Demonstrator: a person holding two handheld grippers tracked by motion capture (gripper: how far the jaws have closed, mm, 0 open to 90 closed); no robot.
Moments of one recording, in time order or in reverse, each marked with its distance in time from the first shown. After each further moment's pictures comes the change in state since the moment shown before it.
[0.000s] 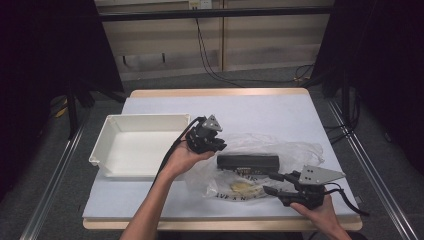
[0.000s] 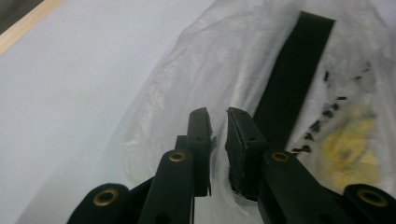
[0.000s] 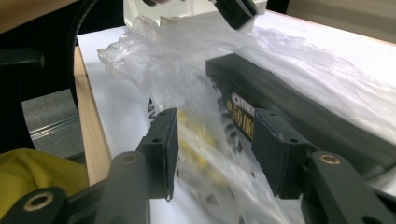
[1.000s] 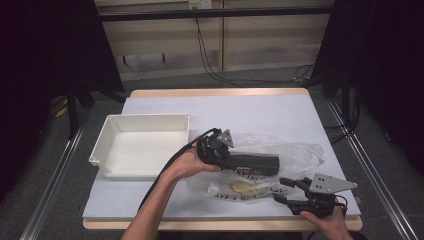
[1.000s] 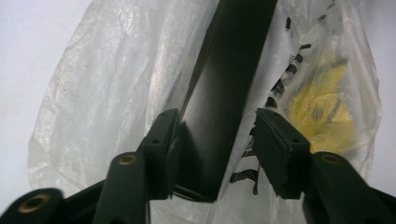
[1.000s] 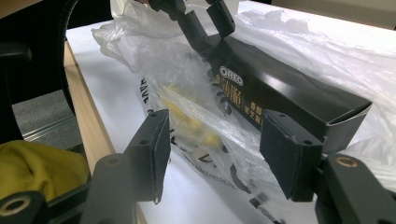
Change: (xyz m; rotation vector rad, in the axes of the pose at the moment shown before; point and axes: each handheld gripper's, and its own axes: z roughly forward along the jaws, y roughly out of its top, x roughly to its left) left arm -0.016 0.000 0.033 0.159 -0.133 0.143; right arm 0.003 -0.022 -0.020 0.004 -0.053 0.038
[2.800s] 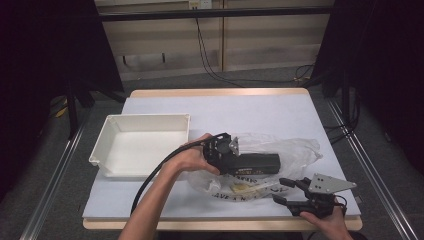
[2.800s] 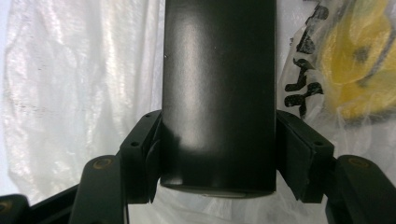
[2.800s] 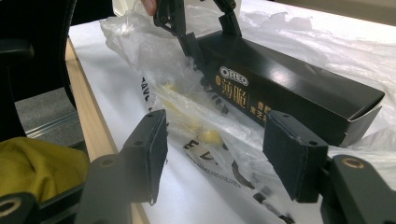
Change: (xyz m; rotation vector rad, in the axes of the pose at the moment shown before) left arm 0.001 0.009 0.024 0.231 -0.016 0.210; right arm 0.000 -0.001 0.001 0.009 0.010 0.001
